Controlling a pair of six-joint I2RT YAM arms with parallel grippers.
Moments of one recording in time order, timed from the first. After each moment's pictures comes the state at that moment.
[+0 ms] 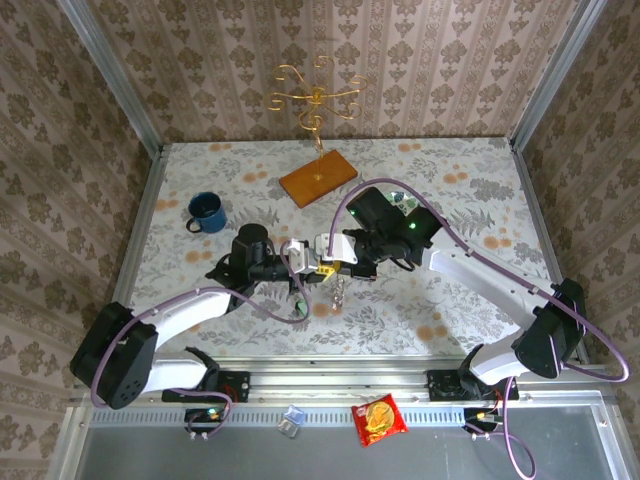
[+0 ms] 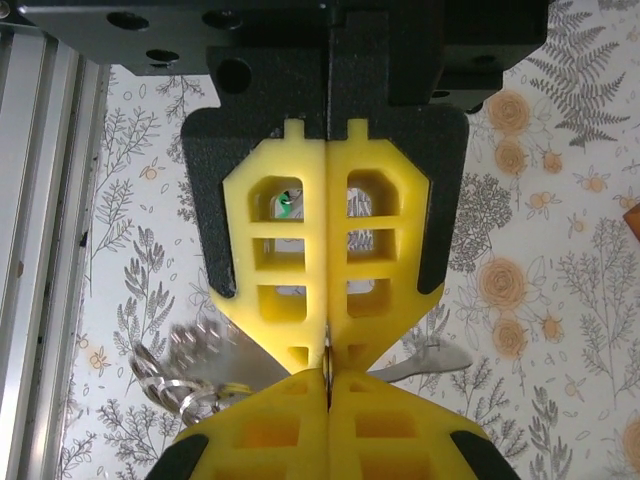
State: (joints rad) left arm -0.66 1.27 0.54 0.43 0.89 0.41; right arm 0.76 1.45 1.33 -0.88 -0.30 -0.77
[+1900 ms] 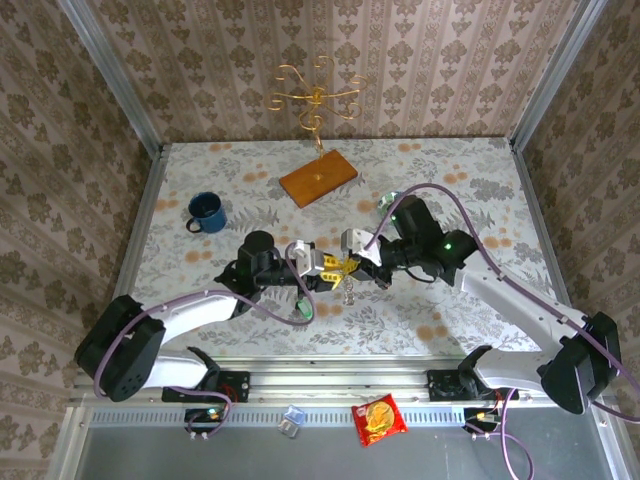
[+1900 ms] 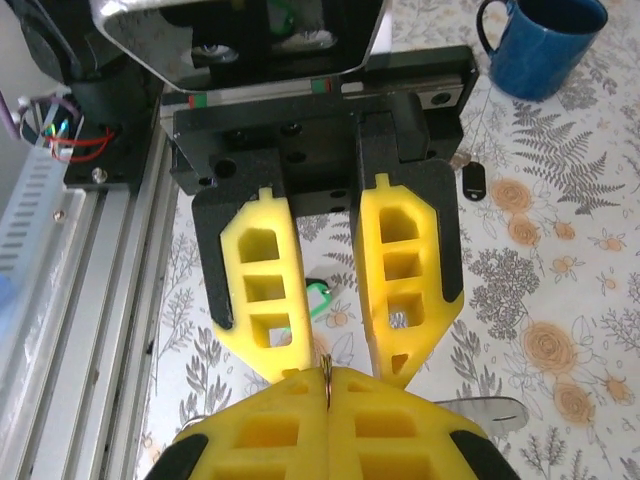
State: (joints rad) left arm -0.73 1.30 0.52 0.56 0.84 0.27; right arm 0.61 1.23 1.03 -0.59 -0.63 -0.65
